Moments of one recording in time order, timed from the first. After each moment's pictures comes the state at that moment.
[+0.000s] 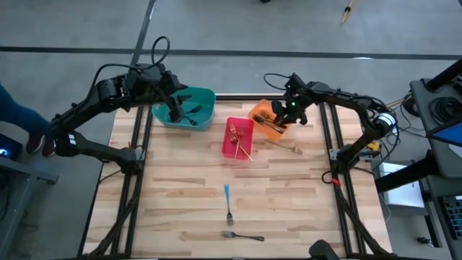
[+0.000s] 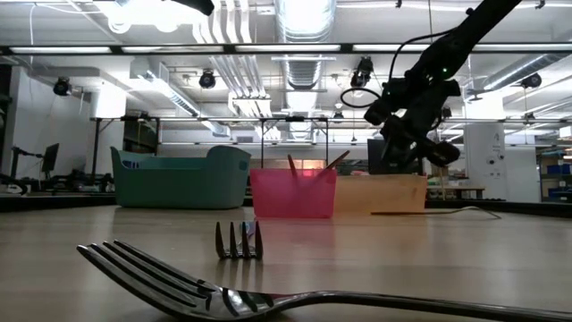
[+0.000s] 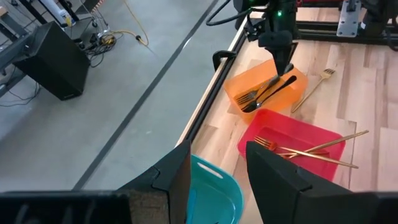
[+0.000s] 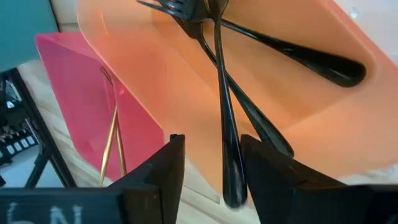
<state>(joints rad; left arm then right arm) 0.36 1.19 1.59 -0.96 -0.23 0.16 -0.88 1.57 1.02 -0.69 -0.60 0.75</state>
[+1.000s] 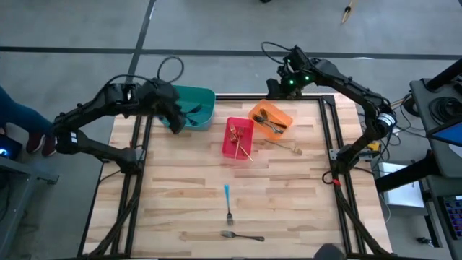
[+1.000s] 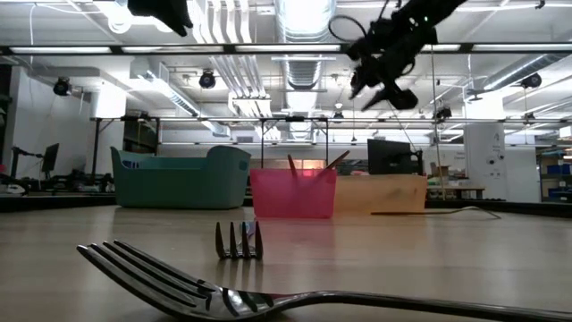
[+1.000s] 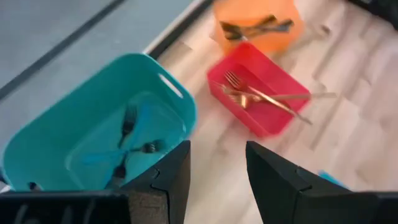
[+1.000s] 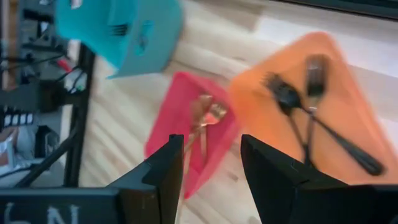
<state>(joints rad) 0.27 1.22 1.57 -1.24 -0.23 -0.32 -0.82 1.57 1.49 -0.89 -0.53 0.56</state>
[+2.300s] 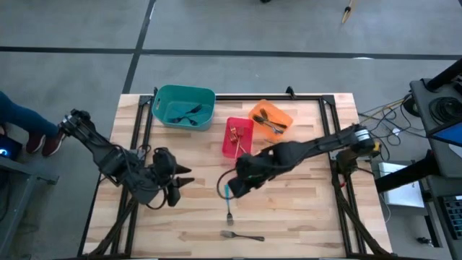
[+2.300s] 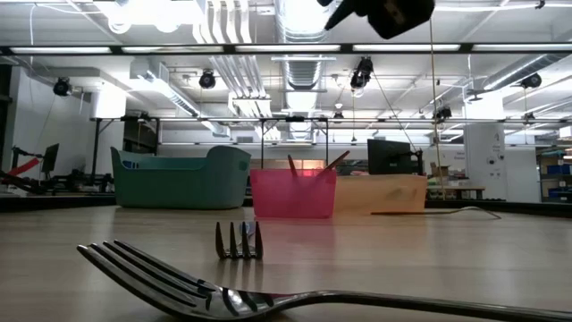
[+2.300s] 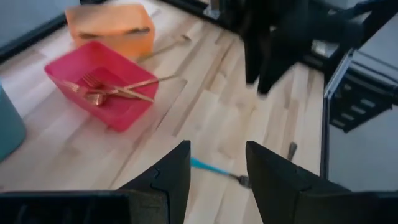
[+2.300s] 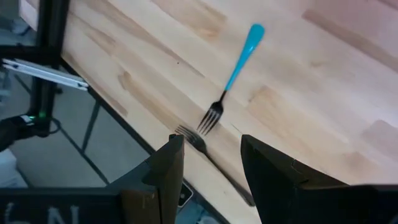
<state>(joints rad) -0.67 1.21 1.27 -0.88 -0.70 -0.93 0.24 1.81 1.72 -0.91 -0.13 1.29</state>
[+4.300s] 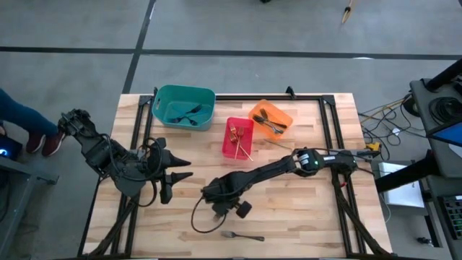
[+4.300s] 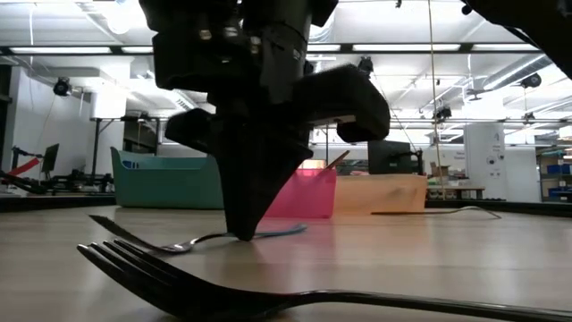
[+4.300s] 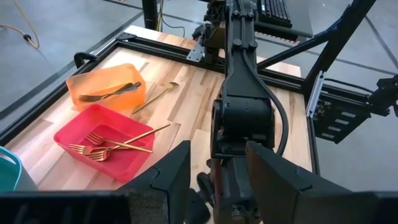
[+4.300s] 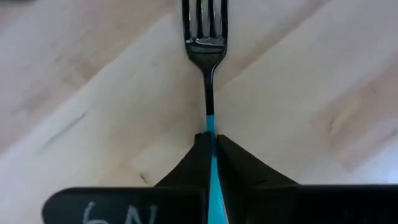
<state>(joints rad) -0.68 1.21 1.44 -0.88 -0.75 -0.66 0.25 2.48 2.17 -1.03 -0.14 -0.62</state>
